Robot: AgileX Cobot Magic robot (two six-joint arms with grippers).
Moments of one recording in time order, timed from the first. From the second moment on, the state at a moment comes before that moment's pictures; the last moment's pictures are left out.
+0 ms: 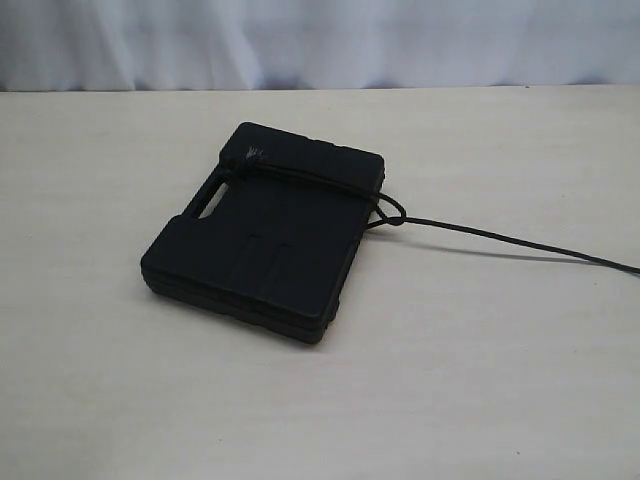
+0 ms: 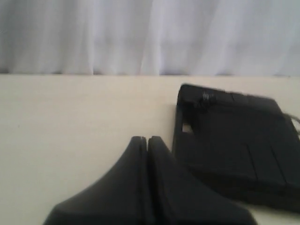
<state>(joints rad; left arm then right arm) -0.04 0.15 -0.01 -0.18 0.15 0.08 0.18 0.07 0.00 -0.05 -0.10 -0.10</state>
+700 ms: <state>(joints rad) -0.04 0.00 0.00 -0.02 0.27 0.06 0.06 0.00 0.00 -0.04 -0.11 -0.11</state>
